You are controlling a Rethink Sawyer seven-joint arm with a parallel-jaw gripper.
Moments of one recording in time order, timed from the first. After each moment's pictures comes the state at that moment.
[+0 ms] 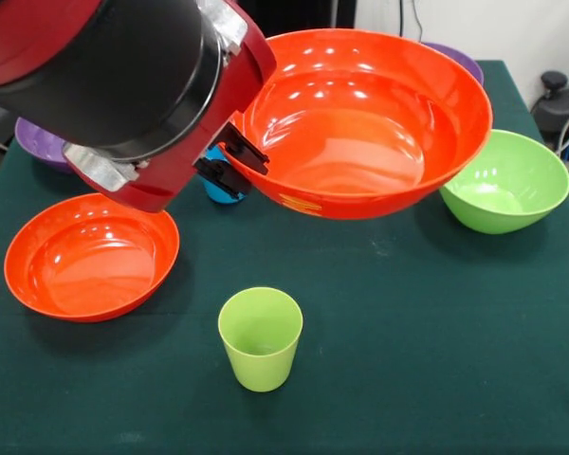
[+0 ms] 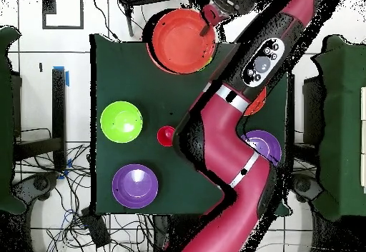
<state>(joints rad) -0.69 0.08 2.88 0.22 -2.79 2.32 0.45</state>
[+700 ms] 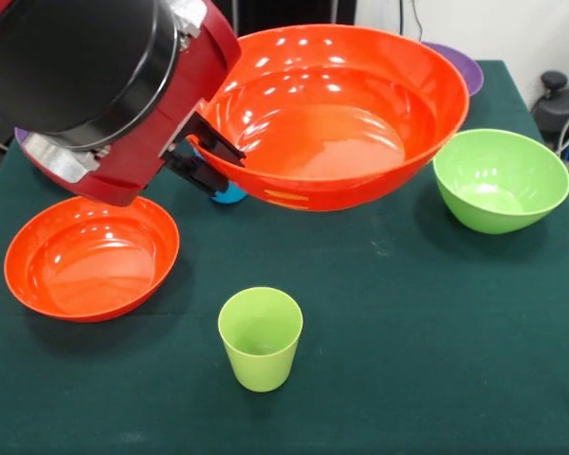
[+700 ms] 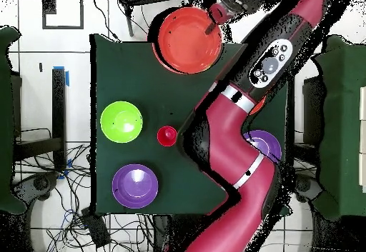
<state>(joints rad) -0.71 0.08 2.91 0.21 -2.79 2.30 0.39</state>
